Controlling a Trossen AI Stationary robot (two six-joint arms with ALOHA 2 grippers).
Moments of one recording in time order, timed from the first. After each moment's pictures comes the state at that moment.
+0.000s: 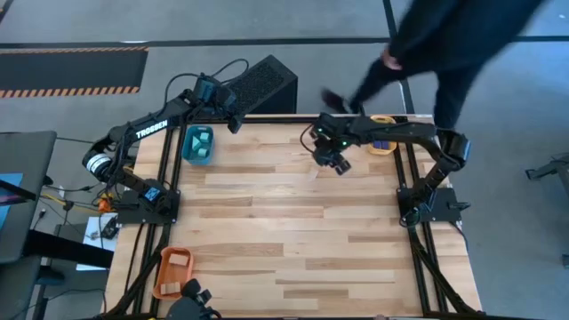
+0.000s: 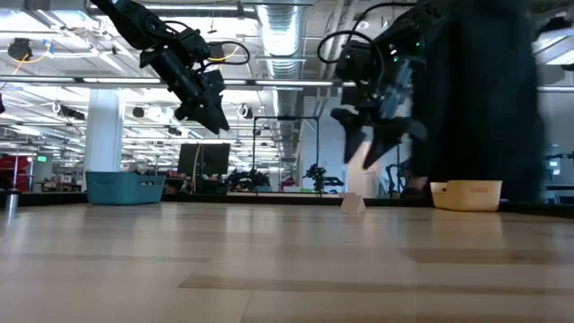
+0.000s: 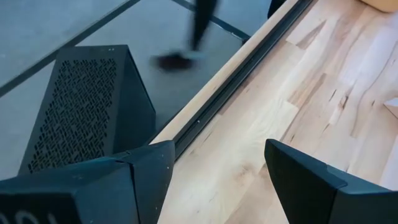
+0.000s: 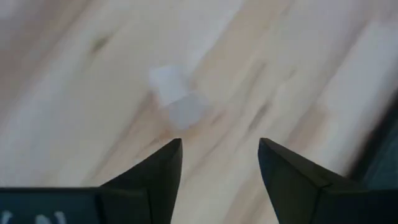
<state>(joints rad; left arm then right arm) 0.90 1.44 1.05 -0.33 0.18 0.15 -0.47 1.66 1.15 -0.66 -0.11 -1.10</state>
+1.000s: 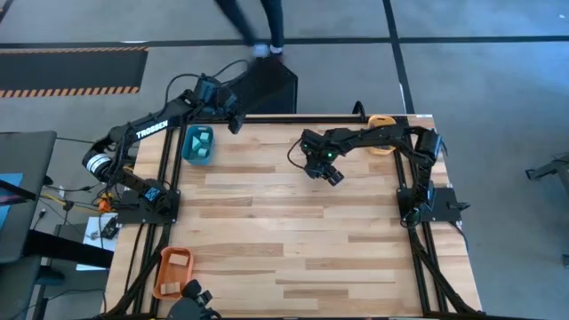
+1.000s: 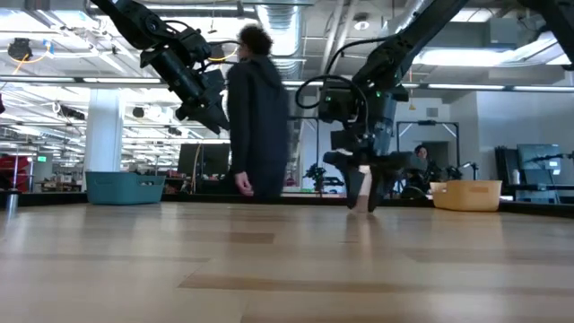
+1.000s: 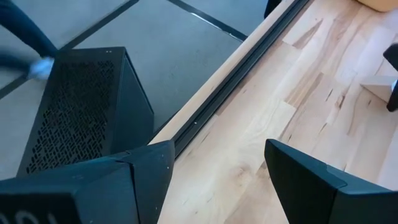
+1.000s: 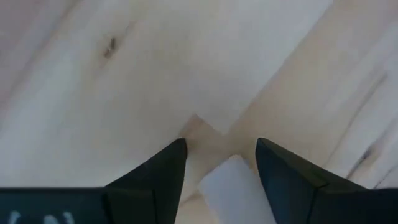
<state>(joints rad) 0.89 1.44 1.05 -0.33 0.18 0.15 -0.41 1.91 1.18 -0.64 -0.10 -1.10</state>
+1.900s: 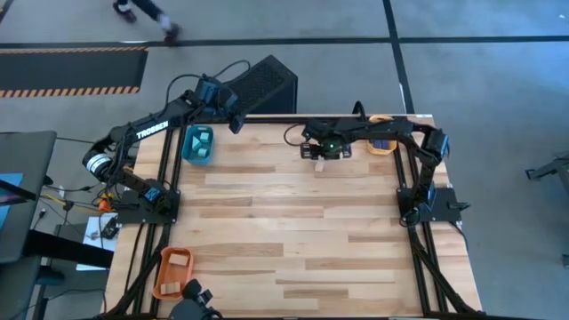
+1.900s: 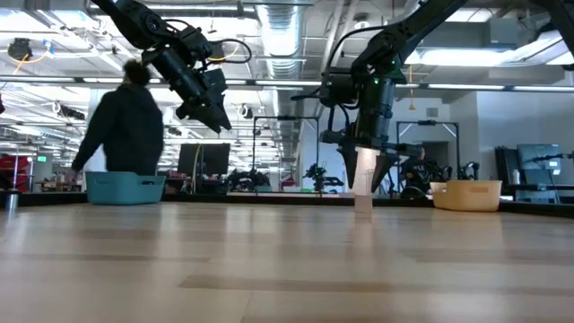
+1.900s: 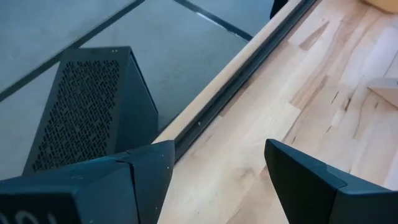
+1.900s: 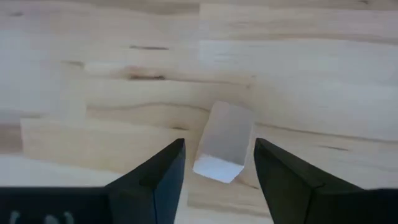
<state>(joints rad) 0.88 1.44 1.05 -0.33 0.14 0.13 -0.46 1.85 1.27 -0.72 0.04 1.04</state>
